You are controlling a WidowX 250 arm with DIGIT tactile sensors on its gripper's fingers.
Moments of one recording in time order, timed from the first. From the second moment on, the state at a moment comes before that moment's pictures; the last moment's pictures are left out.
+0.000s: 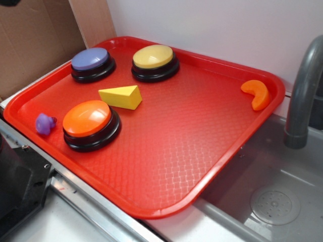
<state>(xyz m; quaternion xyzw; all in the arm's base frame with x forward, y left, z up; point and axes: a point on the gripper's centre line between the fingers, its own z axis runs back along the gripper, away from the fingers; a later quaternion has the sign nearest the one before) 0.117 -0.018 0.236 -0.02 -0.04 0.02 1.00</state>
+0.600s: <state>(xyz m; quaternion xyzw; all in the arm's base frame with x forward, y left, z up) 0.128 -0.013 0.219 0.00 -0.04 0.00 1.00</state>
